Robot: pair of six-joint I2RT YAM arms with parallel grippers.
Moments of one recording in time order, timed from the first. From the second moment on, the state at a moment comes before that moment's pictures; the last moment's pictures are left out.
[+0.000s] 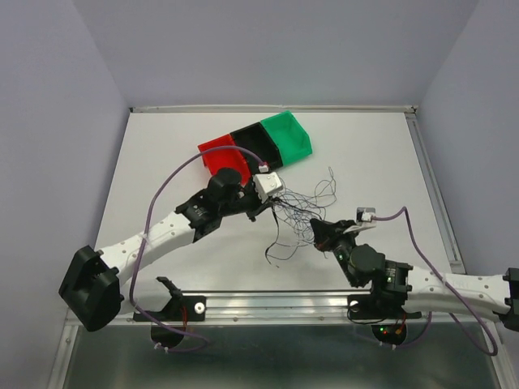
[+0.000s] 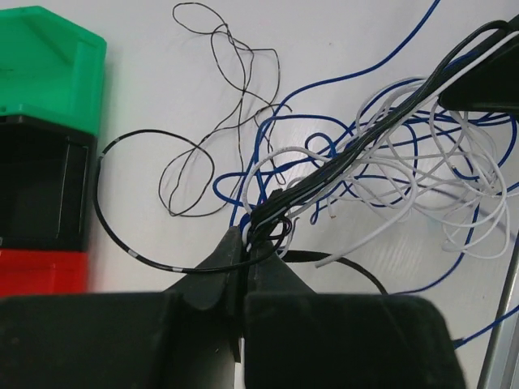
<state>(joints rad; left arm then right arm) -0.74 1.22 0.81 -0.02 0.33 0.25 1.27 0.66 0.25 0.35 0.96 0.62</state>
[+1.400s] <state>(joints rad) -0.55 0.81 1.03 -0.28 -0.58 0.72 1.28 0.49 0.41 -0.40 1.21 0.91</state>
